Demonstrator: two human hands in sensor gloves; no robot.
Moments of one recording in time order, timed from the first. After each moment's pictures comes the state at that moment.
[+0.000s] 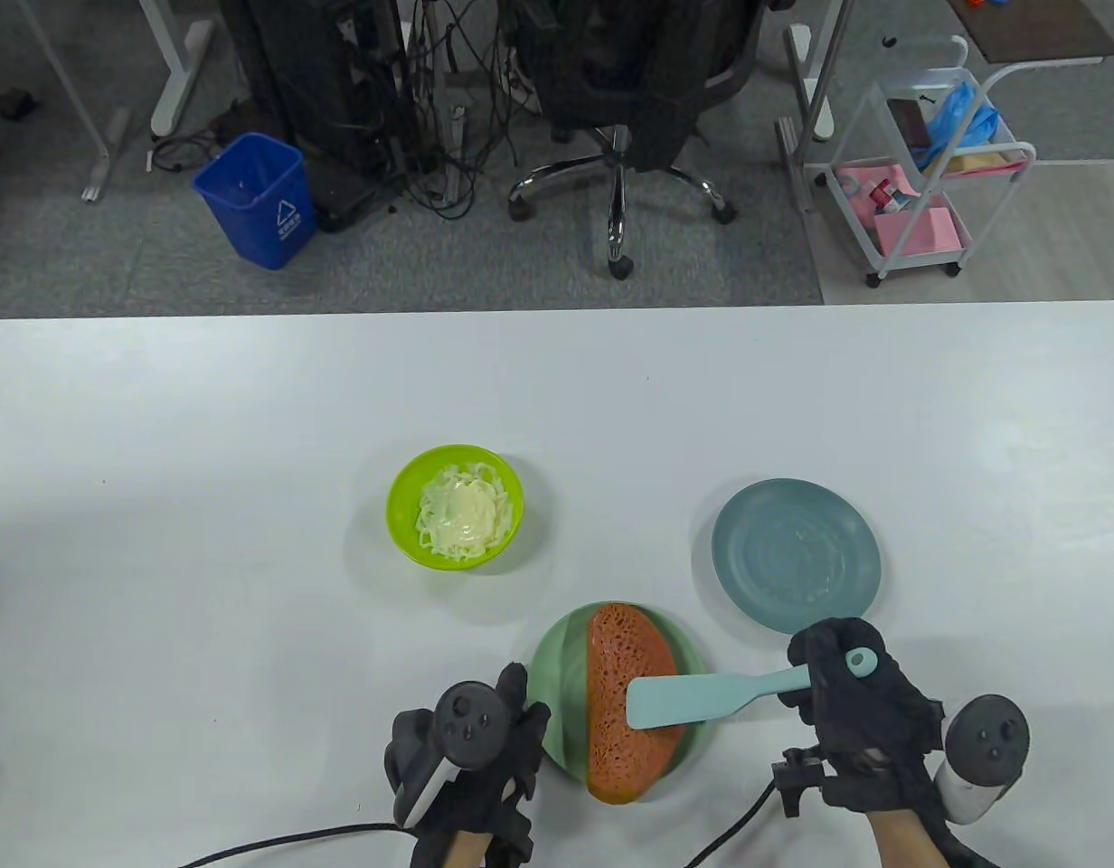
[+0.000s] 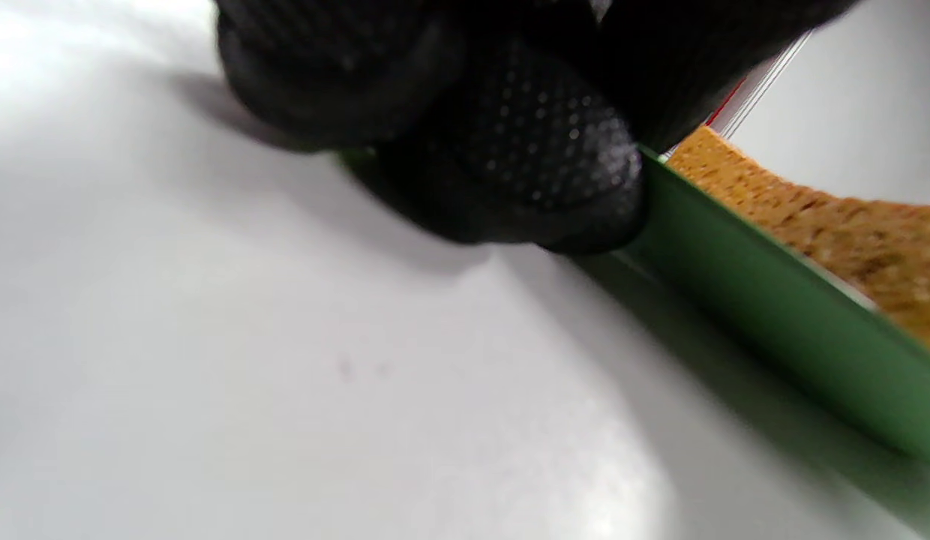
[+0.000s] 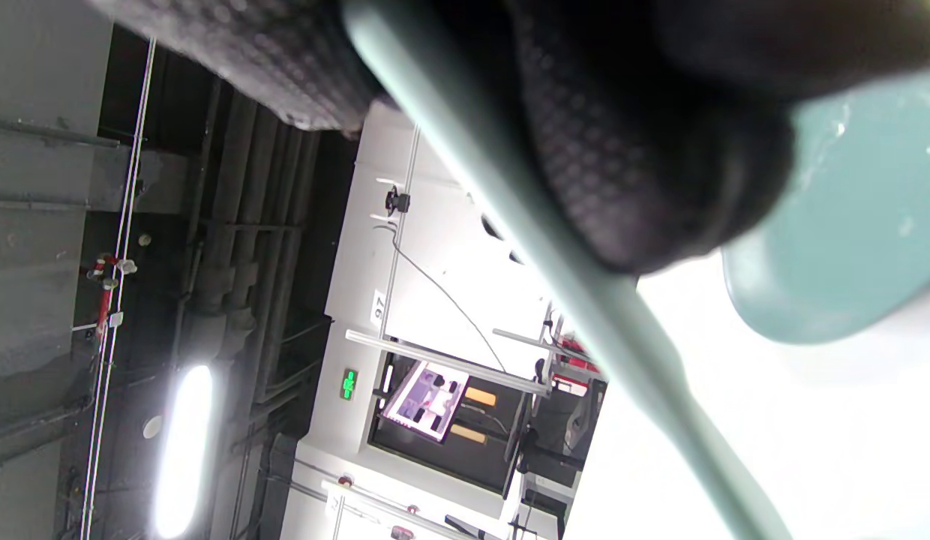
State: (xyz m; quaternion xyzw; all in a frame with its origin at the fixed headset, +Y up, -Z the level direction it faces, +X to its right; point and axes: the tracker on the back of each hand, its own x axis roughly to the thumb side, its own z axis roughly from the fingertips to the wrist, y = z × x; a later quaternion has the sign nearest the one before) left_hand -0.122 -0.784 -0.141 -0.12 -0.01 0.28 0.95; right_hand 0.268 -0.717 -0.142 0.00 -0.17 0.76 0.63
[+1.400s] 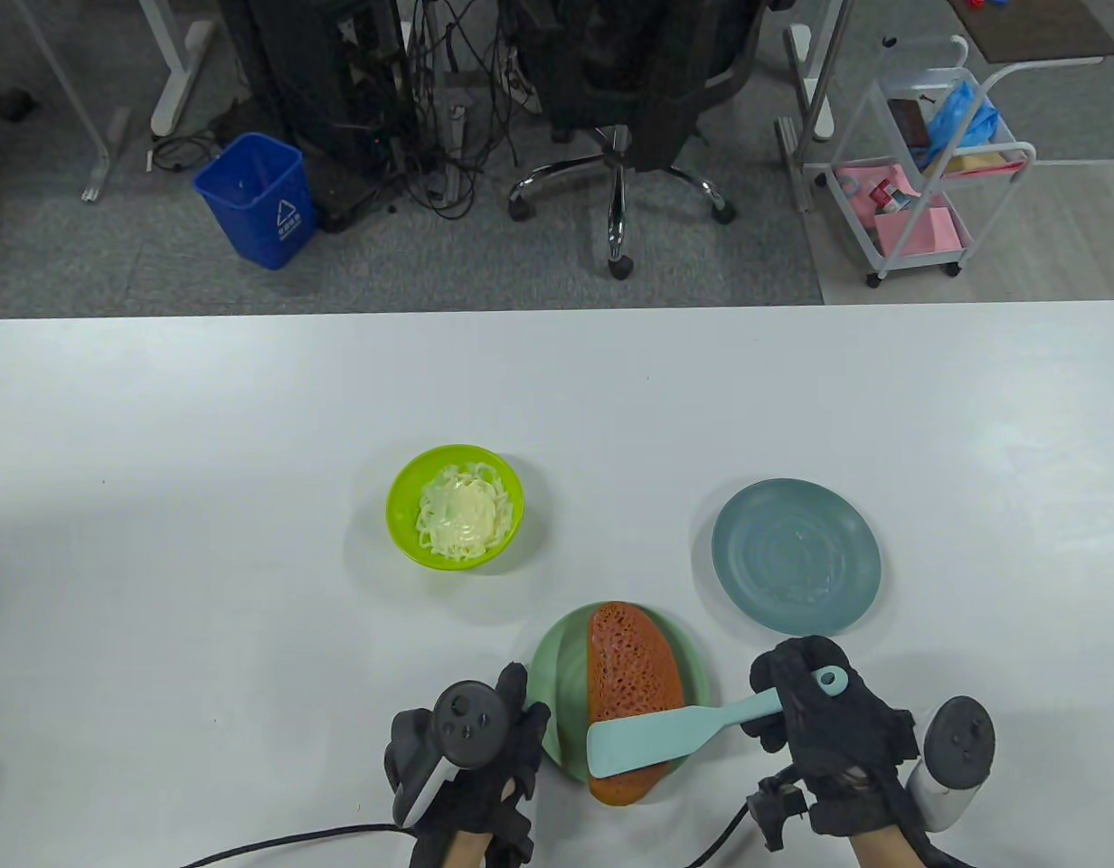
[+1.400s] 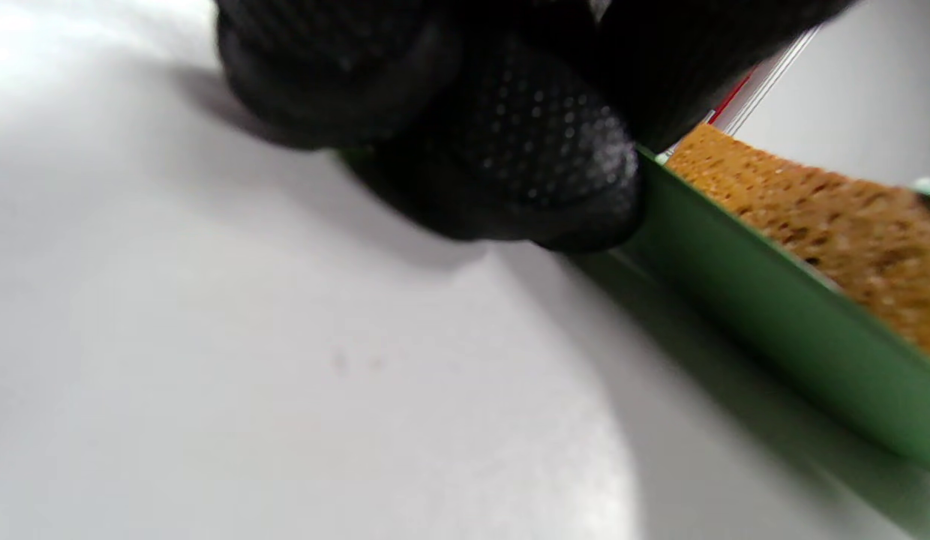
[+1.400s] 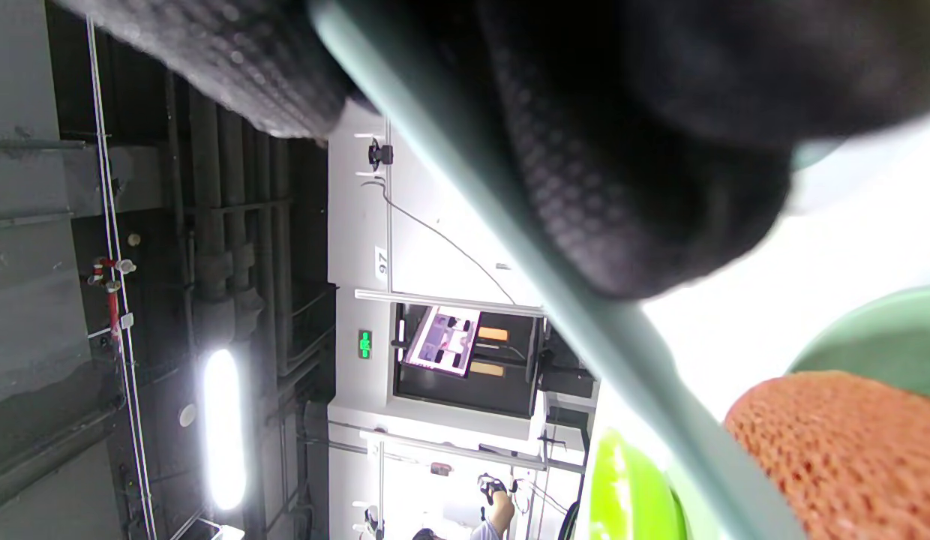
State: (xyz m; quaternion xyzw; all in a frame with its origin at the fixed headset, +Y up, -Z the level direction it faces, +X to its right) left_hand -0.122 -0.784 -0.142 -0.12 -0.02 0.28 0.95; right_hand 0.240 -0.726 -0.136 0.03 -0.09 0.72 0.69
